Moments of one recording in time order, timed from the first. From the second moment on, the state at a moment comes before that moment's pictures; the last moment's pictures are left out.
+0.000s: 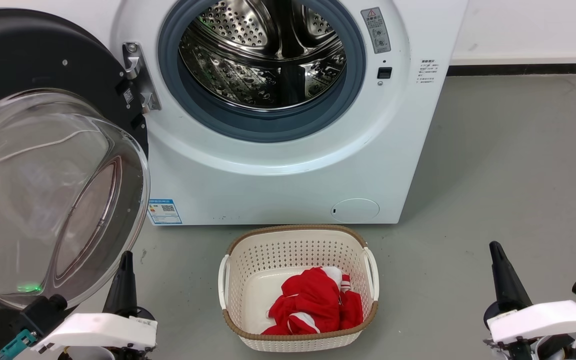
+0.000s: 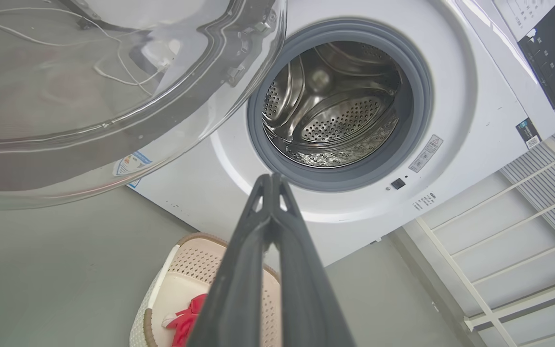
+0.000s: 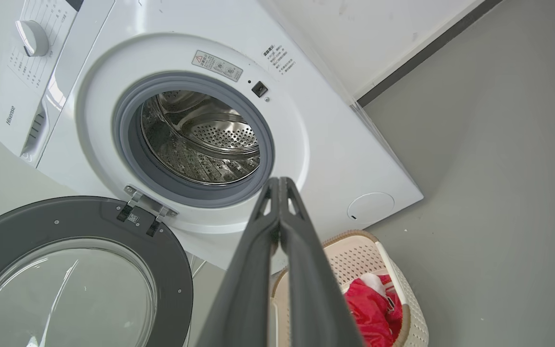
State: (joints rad) left arm -0.02 0.06 0.11 0.17 -0.79 -0.12 -0.08; right arm -0.02 -0.06 -0.04 0.18 0.82 0.13 -0.07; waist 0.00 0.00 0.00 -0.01
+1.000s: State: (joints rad) left arm -0.05 0.06 0.11 0.20 -1.15 -0.12 0.00; right arm -0.05 -0.06 -0.06 0.21 1.17 0.13 0.00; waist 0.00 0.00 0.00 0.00
